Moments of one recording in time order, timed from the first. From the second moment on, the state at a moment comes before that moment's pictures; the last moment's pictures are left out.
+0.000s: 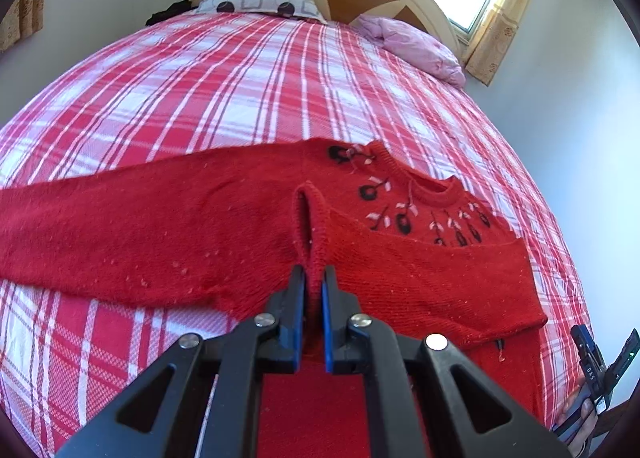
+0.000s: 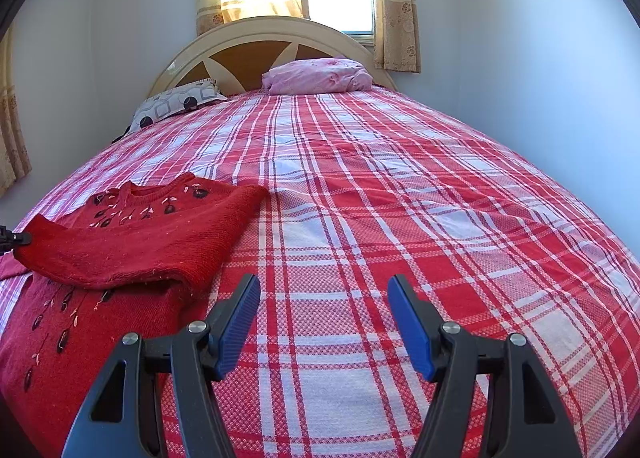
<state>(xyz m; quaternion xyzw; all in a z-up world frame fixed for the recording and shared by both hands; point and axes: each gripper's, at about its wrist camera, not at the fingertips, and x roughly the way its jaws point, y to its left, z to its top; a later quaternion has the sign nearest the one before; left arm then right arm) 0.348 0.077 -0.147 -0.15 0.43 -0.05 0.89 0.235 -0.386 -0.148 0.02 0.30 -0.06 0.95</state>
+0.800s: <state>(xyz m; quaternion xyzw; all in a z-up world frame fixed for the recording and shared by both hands) 0.344 0.088 -0.172 -0.13 0.44 -0.03 0.89 0.242 -0.372 -0.154 -0.01 0.33 -0.05 0.94</state>
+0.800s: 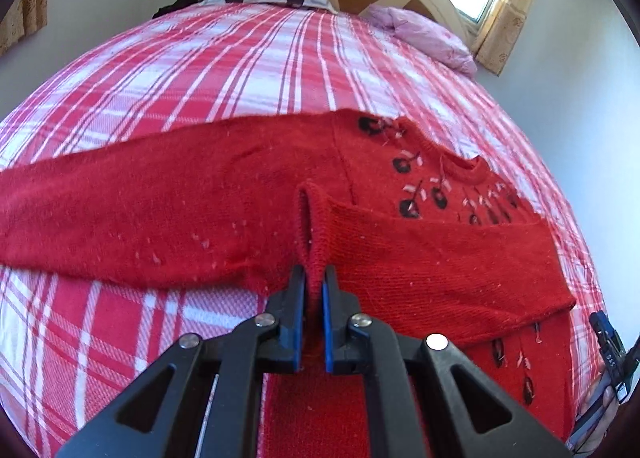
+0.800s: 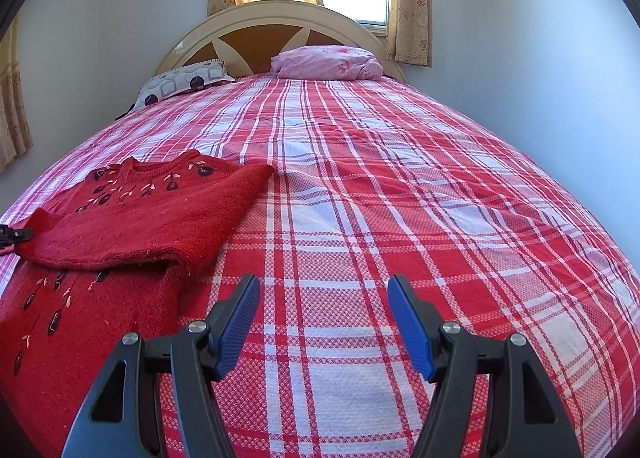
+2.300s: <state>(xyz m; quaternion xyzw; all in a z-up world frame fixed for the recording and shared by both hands) 0.334 0.079 -0.194 -0.08 0.43 0.00 0.90 0.313 -0.233 -0.174 -0.09 0.44 0.07 0.89</state>
